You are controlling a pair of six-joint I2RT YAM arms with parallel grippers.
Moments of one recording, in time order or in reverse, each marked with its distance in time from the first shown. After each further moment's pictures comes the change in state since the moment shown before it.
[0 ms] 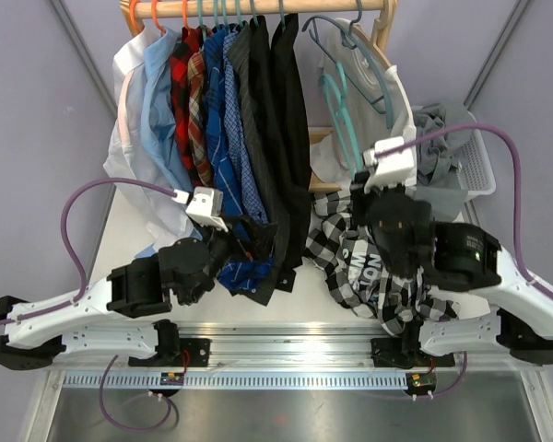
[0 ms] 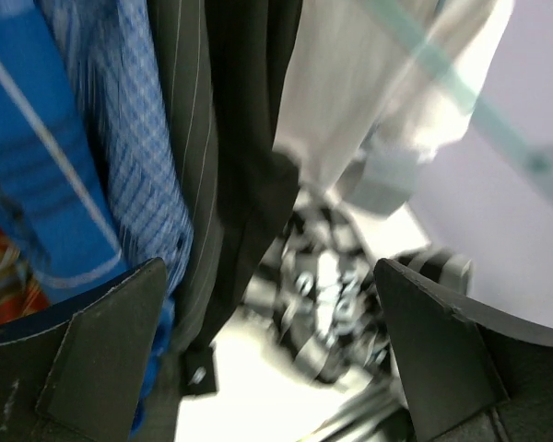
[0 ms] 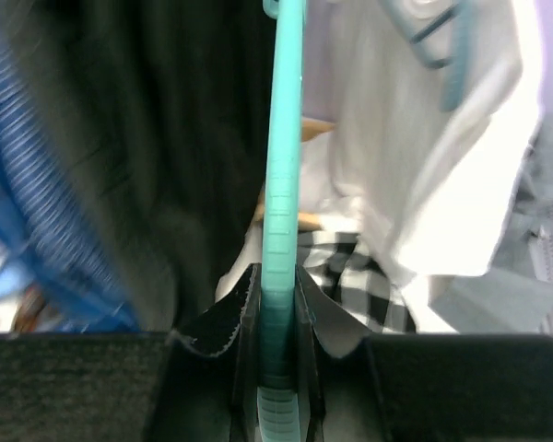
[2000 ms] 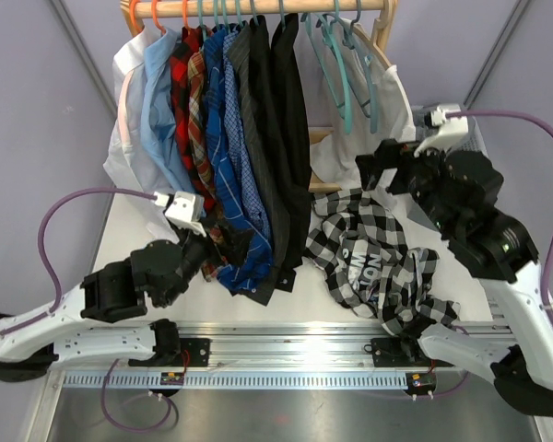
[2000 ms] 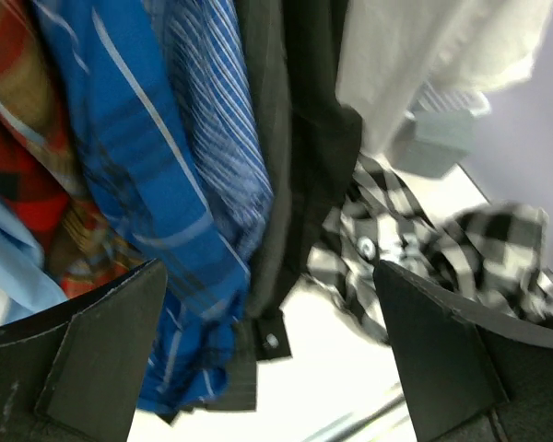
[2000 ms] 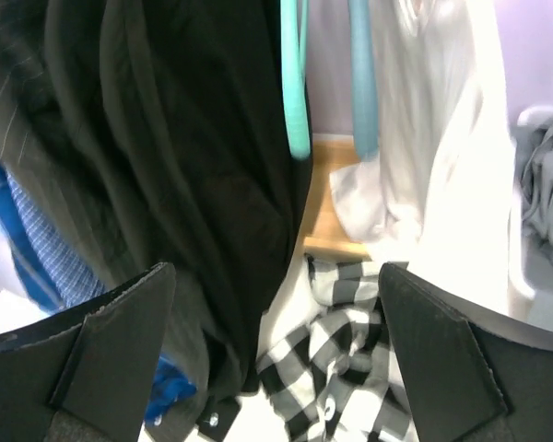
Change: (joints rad) left arm 0.019 -0.146 -0.050 -0.163 0.034 0.099; right arm -0.756 -0.061 -0.050 0.214 -0.832 -0.017
